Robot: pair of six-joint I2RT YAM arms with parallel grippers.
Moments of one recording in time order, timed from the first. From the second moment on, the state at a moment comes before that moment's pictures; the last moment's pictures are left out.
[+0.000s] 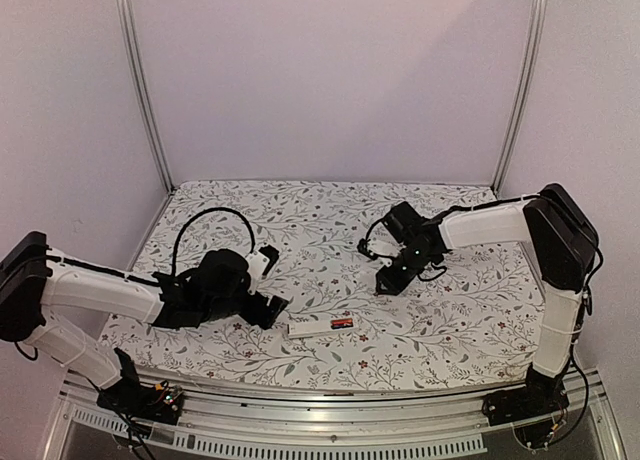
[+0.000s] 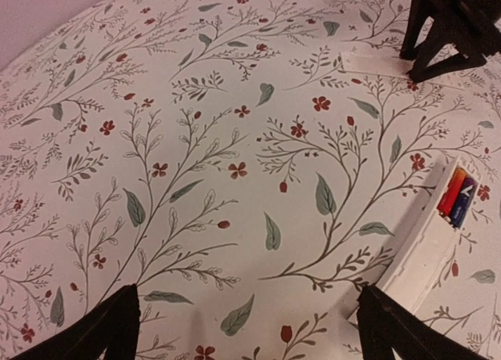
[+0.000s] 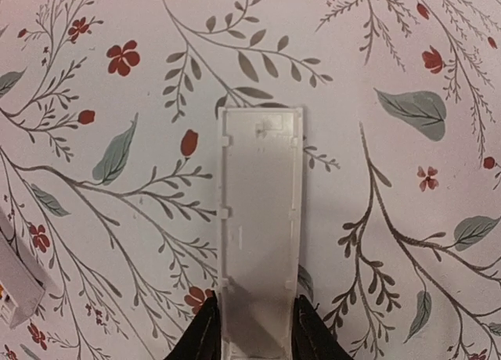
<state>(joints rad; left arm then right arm) -0.92 1.39 0.55 0.15 -0.28 -0.13 0.68 1.96 1.24 -0.48 -0.13 -0.17</state>
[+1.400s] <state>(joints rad) -0.77 1.37 0.56 0.32 -0.26 -0.17 0.81 2.01 1.41 -0.52 -0.01 0.19</state>
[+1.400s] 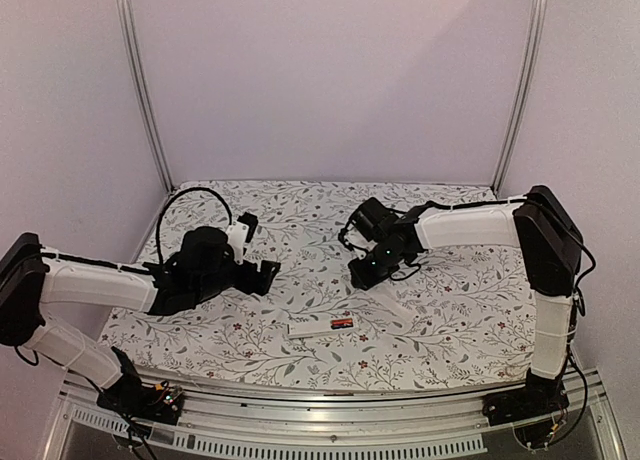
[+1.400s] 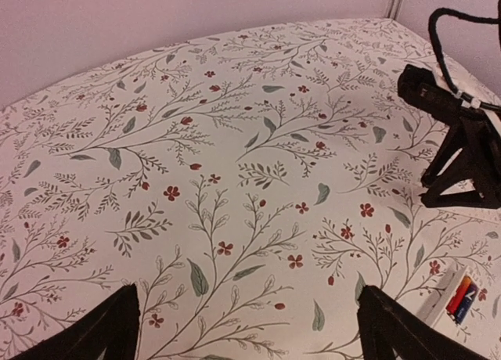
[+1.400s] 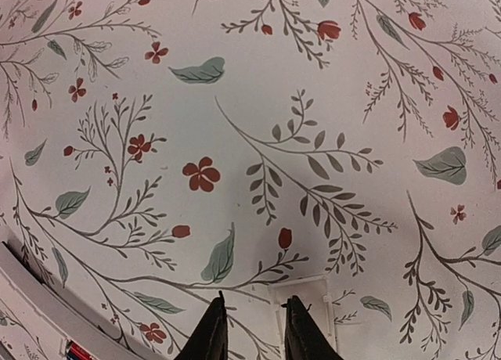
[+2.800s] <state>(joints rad) -0.75 1.40 0.56 0.34 -0.19 -0.17 0.80 2.08 1.42 -0.51 0.07 0.20</state>
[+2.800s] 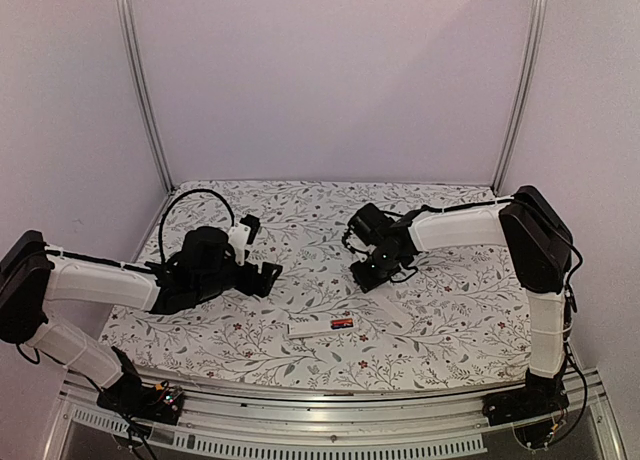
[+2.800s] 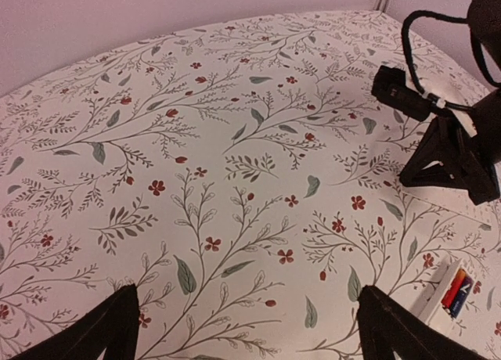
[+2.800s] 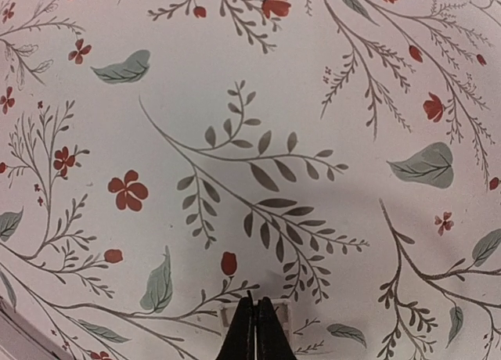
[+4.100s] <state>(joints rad) -0.96 1.20 0.68 0.40 -0.14 -0.27 1.05 1.69 1.54 -0.18 0.06 0.09</state>
